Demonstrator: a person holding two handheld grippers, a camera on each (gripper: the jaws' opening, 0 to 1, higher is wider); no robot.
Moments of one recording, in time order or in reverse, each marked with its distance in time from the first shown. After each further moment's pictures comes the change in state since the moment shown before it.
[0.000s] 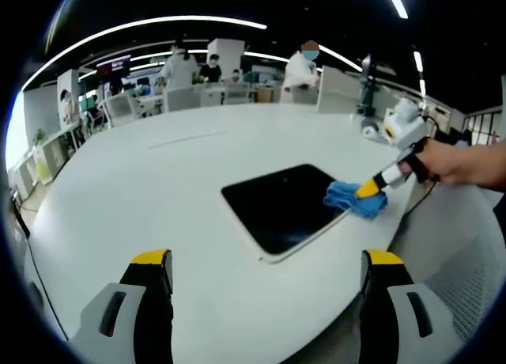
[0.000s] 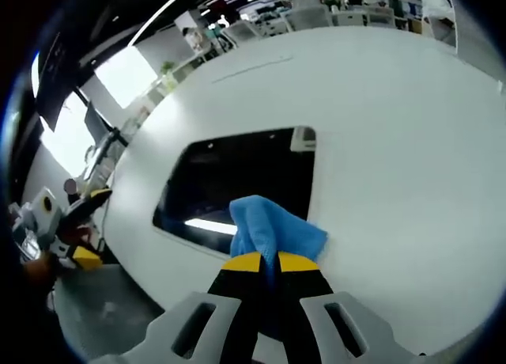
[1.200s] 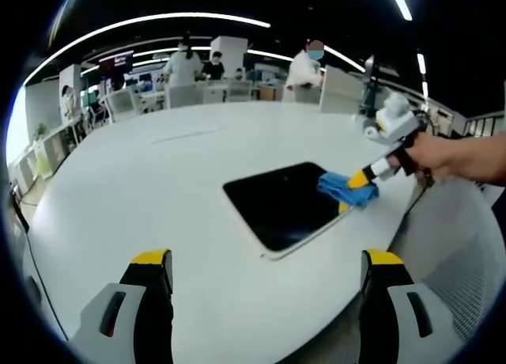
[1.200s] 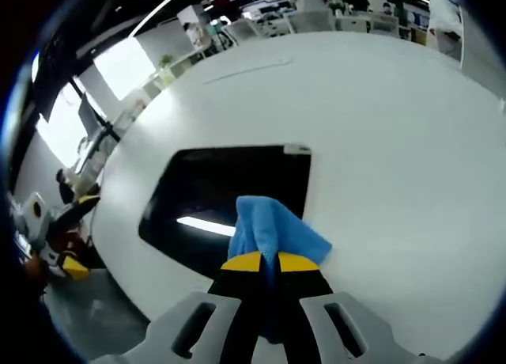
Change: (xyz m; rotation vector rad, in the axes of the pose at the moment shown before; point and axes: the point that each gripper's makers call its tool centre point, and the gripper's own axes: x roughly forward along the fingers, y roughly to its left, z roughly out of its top) left arm 0.000 0.003 -0.005 -0.021 0.014 0.002; right arm 0.016 -0.011 0.030 -0.059 0.003 -0.040
